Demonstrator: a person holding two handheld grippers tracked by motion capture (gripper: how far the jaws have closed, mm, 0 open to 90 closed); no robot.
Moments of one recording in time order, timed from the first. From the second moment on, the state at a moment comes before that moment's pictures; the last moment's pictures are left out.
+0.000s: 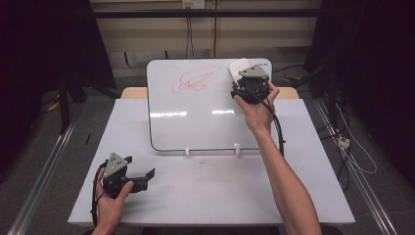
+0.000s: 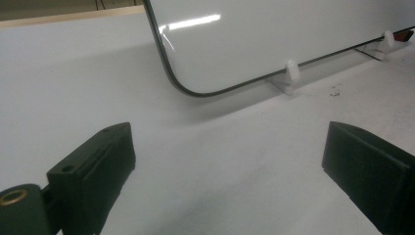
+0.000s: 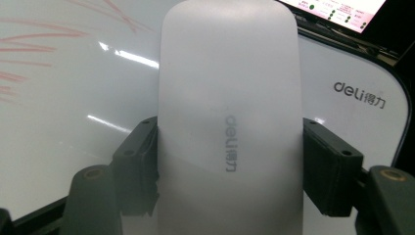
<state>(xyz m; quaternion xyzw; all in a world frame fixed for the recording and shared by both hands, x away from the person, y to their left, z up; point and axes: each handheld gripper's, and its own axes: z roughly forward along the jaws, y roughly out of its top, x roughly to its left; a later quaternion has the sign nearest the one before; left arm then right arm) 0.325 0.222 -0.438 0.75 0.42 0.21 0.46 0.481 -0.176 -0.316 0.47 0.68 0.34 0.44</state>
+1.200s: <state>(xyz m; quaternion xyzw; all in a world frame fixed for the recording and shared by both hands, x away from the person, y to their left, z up) 0.324 0.221 -0.438 0.76 0.41 0.21 0.46 0.456 -0.021 -0.367 0.31 0.78 0.34 0.43</state>
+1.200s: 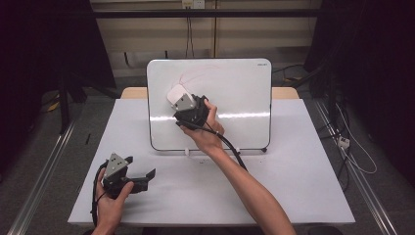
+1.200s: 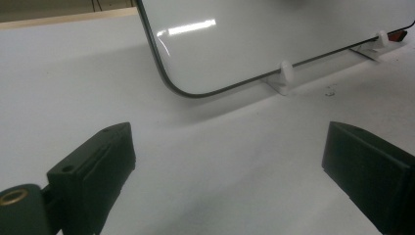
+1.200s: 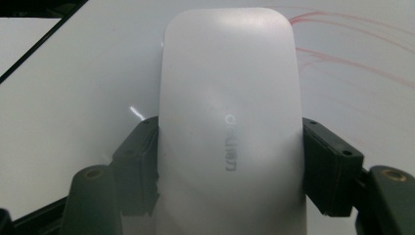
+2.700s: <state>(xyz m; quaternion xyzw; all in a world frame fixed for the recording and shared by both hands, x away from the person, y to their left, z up) 0.324 0.222 -0.438 0.75 0.42 0.21 0.46 0.479 -0.158 -0.321 0.50 0.66 0.36 0.44</state>
